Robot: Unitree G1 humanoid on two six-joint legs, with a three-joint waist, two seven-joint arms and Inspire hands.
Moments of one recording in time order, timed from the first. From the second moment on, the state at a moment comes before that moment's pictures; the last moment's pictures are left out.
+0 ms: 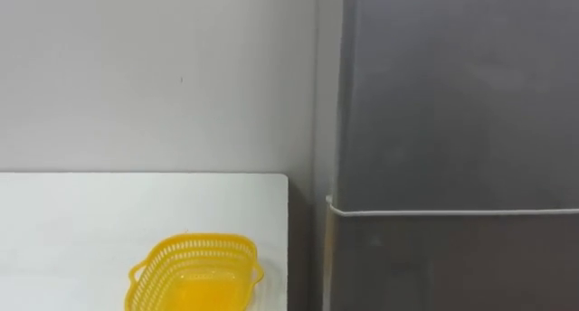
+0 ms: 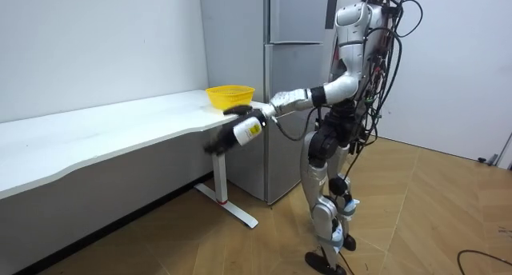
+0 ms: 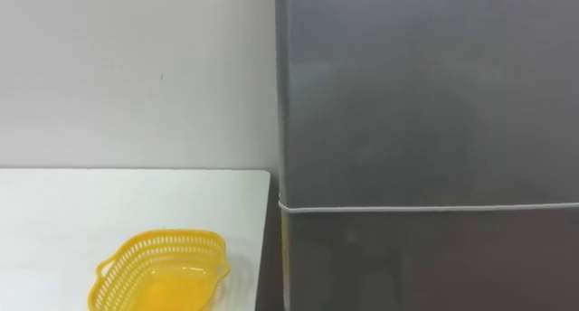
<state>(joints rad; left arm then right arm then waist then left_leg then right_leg) 0.28 0.15 0.42 0.11 -0.80 -0.12 0.56 0.19 -0.21 -0.10 1.27 -0.34 0.05 0.00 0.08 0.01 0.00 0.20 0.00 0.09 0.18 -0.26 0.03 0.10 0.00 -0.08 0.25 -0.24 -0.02</state>
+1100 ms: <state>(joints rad) 0.16 0.24 0.17 -0.55 -0.40 -0.11 0.03 0.15 -0.22 -0.10 1.29 -0.37 0.06 0.15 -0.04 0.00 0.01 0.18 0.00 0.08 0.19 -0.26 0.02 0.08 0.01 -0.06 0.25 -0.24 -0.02</state>
